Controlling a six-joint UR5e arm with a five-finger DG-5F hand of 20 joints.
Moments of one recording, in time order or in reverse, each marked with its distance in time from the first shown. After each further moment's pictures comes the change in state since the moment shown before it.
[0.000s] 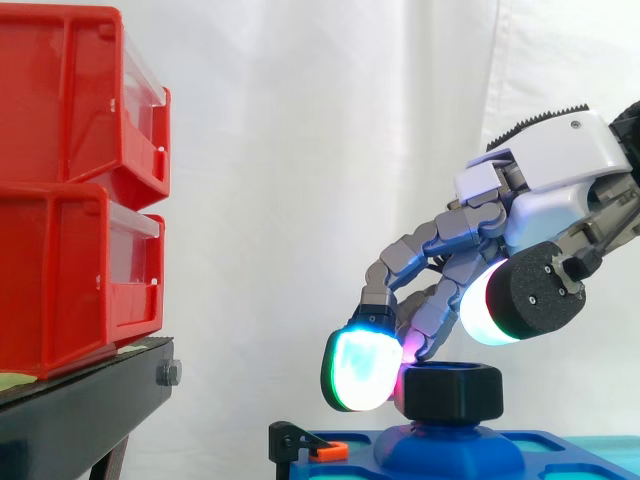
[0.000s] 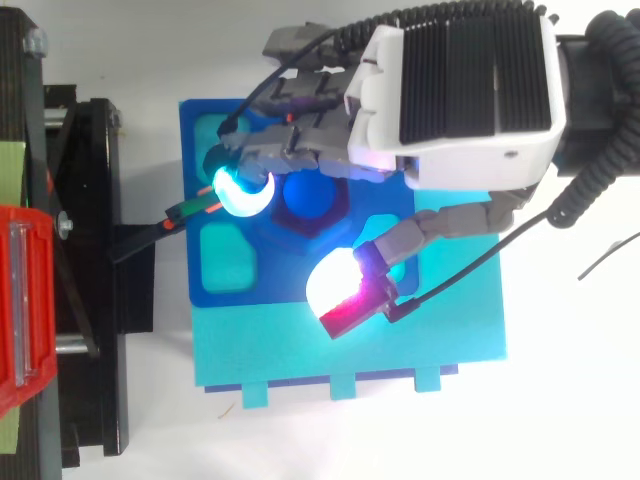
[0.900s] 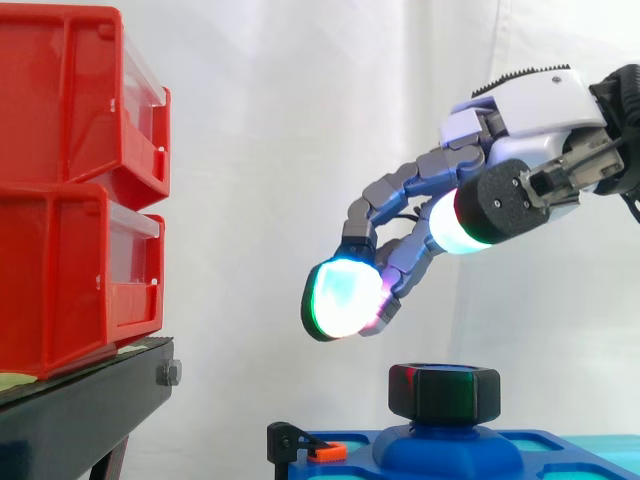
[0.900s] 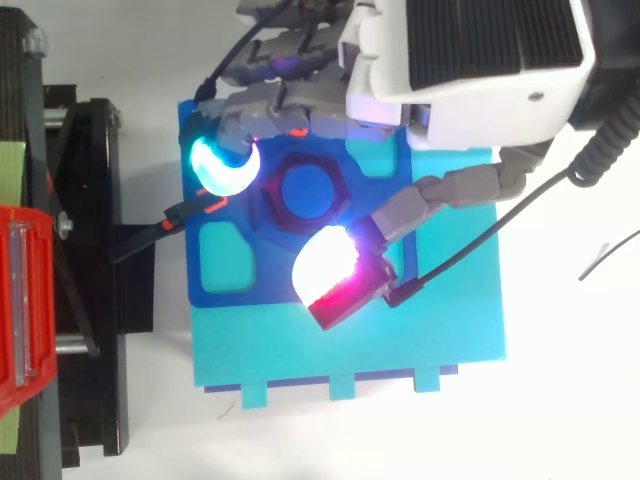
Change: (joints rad) arm -0.031 0.000 0.047 0.039 -0.070 0.019
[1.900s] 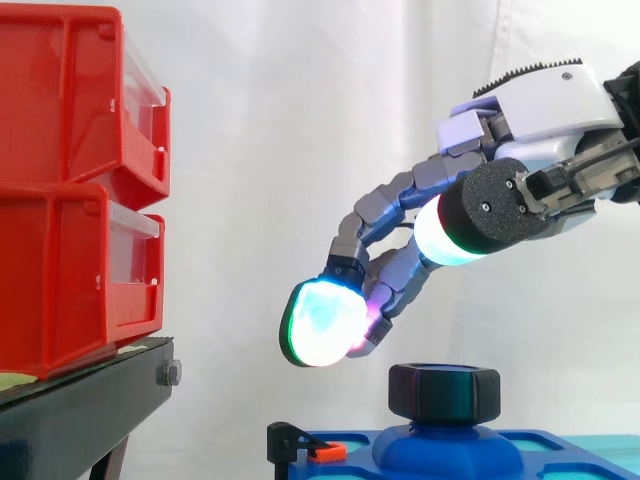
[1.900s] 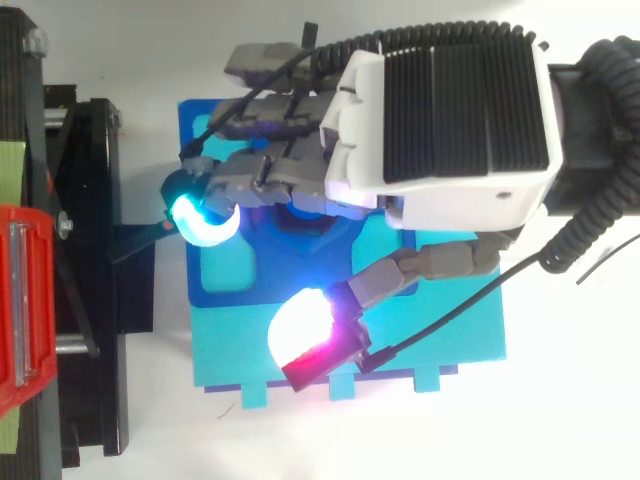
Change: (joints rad) arm 0.071 -0.001 -0.026 0.013 0.102 0.007
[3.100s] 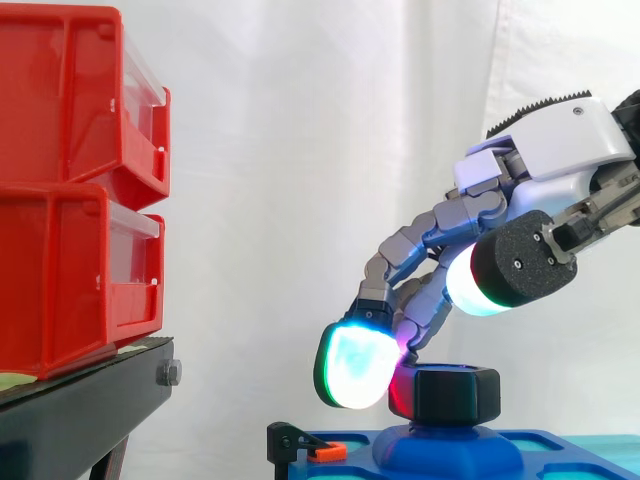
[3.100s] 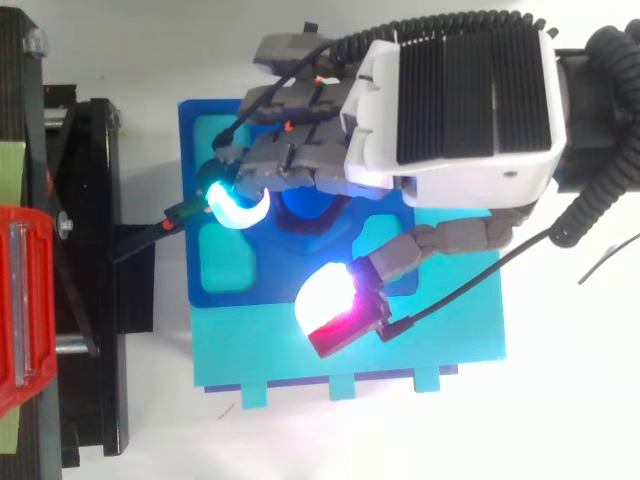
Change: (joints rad) arm -0.025 0.000 -0.006 -0.064 -0.028 -0.040
